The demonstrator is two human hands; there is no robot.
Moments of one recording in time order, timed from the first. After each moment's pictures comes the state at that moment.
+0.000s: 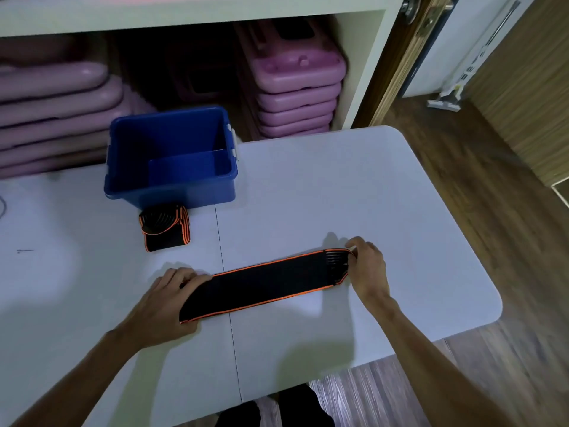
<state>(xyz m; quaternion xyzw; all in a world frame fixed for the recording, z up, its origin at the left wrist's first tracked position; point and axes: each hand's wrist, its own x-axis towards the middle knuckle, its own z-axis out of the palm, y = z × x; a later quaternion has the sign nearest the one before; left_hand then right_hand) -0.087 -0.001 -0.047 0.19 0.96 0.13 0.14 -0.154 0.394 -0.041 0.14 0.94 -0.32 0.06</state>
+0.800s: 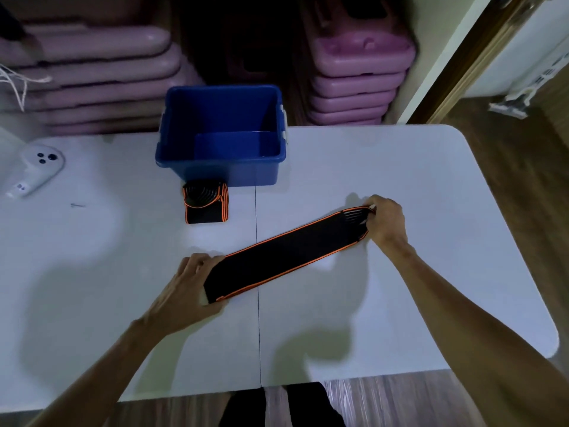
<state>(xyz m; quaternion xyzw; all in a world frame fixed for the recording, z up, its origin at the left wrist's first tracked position) -0.057 -0.008 -0.055 0.04 0.96 0.24 0.11 -0.256 0.360 -0.052 0.05 0.95 -0.29 0.05</state>
